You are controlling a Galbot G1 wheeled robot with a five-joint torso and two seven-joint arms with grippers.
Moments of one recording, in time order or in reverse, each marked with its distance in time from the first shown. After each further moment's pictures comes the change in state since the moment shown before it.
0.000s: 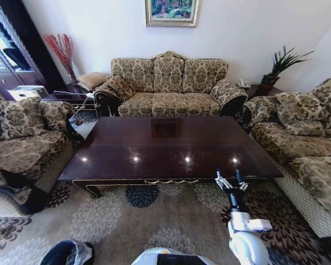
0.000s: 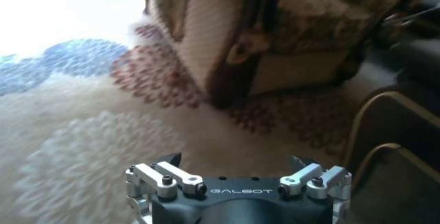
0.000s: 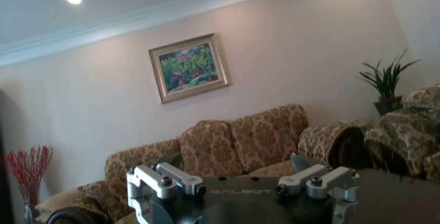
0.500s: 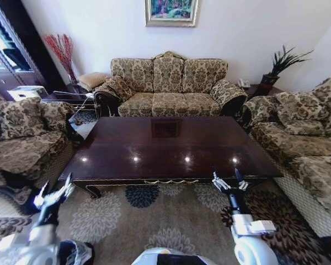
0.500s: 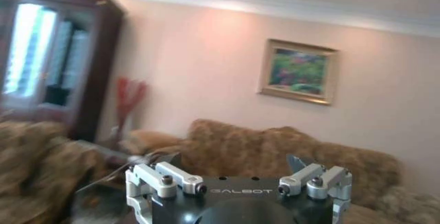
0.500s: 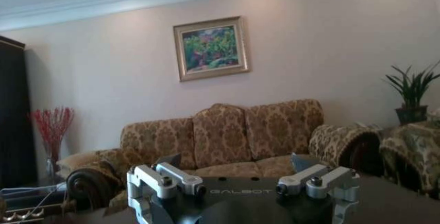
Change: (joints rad) left arm 0.162 -0.005 0.144 -1.036 0.255 0.010 0.177; right arm -0.103 0.018 0.023 0.197 -0.150 -0.171 -0.008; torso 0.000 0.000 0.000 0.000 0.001
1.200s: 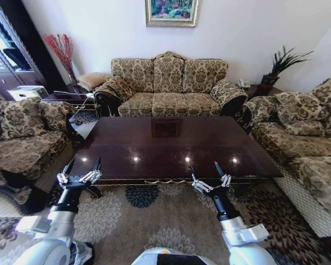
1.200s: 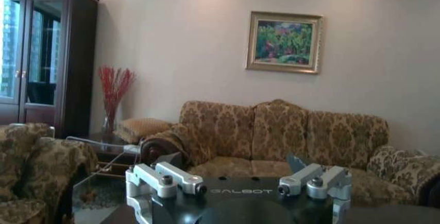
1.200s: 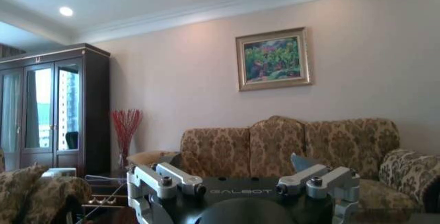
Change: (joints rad) left arm 0.000 -0.038 0.086 -0.107 0.181 0.158 -0.087; right arm -0.013 -0.042 -0.187 0.123 -0.179 -0.025 -0.020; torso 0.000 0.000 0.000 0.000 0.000
